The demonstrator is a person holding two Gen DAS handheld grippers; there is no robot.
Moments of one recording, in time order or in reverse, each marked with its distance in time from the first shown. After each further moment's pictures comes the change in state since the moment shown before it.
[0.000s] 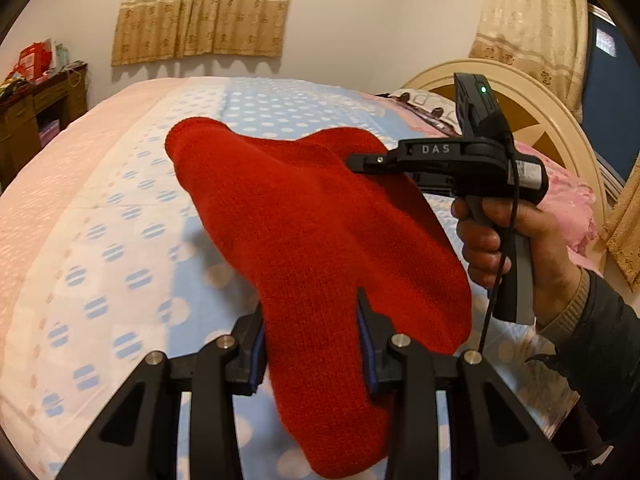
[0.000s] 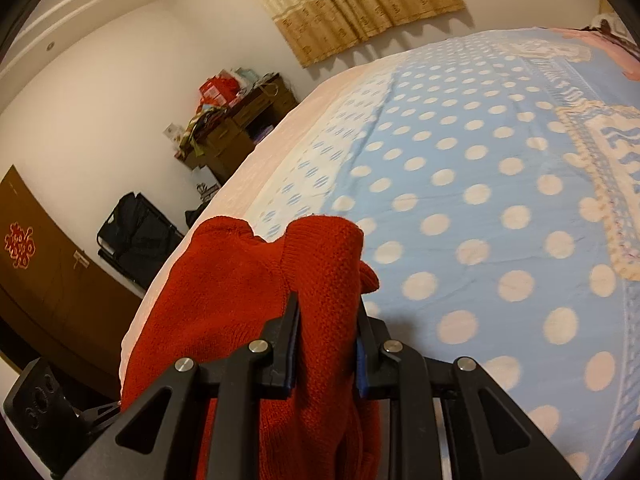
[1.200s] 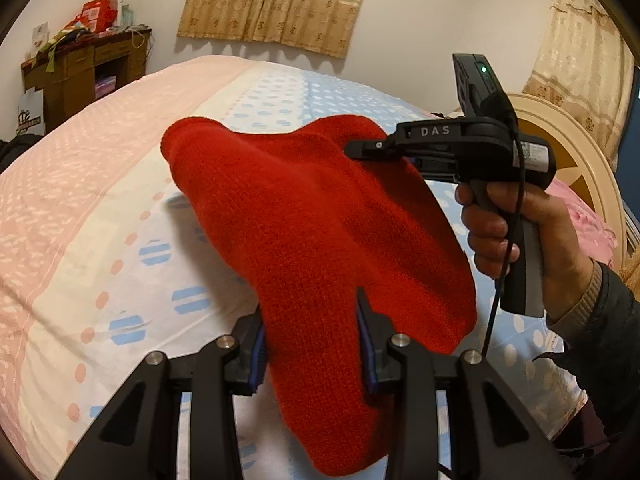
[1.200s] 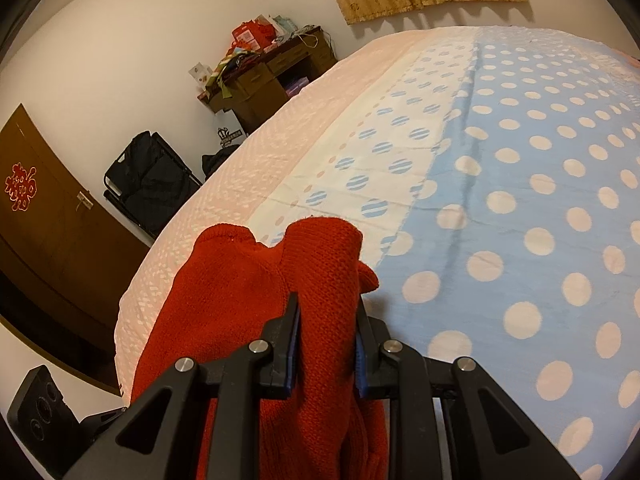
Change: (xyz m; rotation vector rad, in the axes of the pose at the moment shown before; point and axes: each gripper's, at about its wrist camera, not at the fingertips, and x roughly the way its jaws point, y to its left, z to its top) left arm -0.026 0.074 -0.047 -0.193 -0.020 0.090; right arm 0.105 0.108 -0.013 -0.134 0.156 0.023
